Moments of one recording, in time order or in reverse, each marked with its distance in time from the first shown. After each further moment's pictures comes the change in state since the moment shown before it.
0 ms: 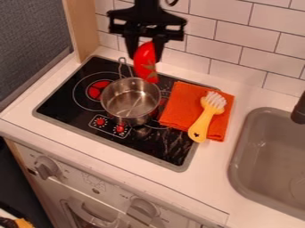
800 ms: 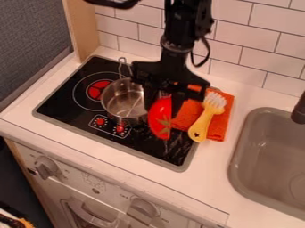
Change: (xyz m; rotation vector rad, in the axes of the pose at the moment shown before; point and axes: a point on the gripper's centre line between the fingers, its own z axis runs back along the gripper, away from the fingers) arm -0.063 -0.029 -0.047 0.070 0.191 -0.145
